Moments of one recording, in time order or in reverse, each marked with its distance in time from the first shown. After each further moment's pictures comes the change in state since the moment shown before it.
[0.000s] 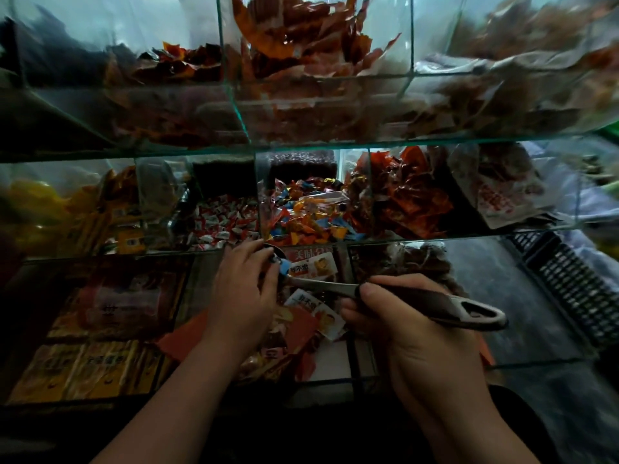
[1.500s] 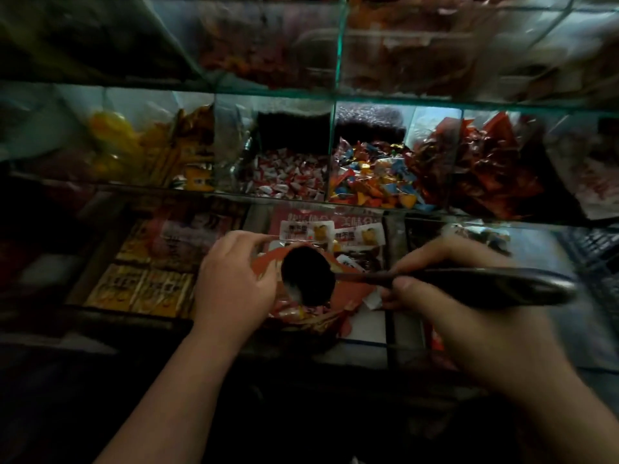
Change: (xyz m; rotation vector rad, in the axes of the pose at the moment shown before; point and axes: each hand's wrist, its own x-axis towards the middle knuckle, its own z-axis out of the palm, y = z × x) left_hand -0.059 -0.050 -0.060 0.121 0.106 -0.202; right_hand 0.007 0.000 0.017 -0.870 -0.548 -0.193
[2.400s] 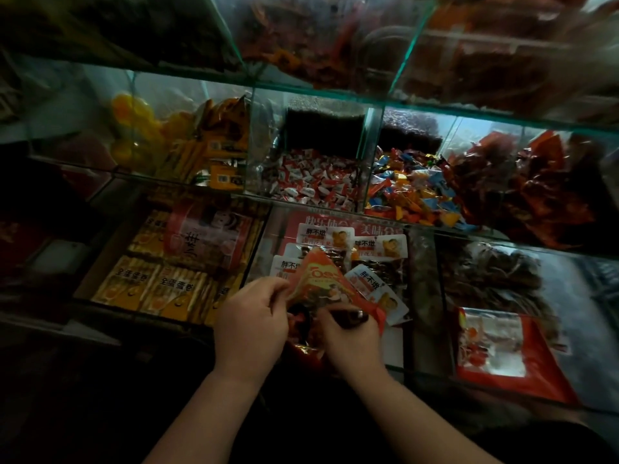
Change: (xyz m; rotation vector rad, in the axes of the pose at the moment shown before) left_hand -0.025 -0.033 0.017 -0.152 0.043 -0.130; right_hand 0.054 0.089 0.180 0.202 0.141 0.405
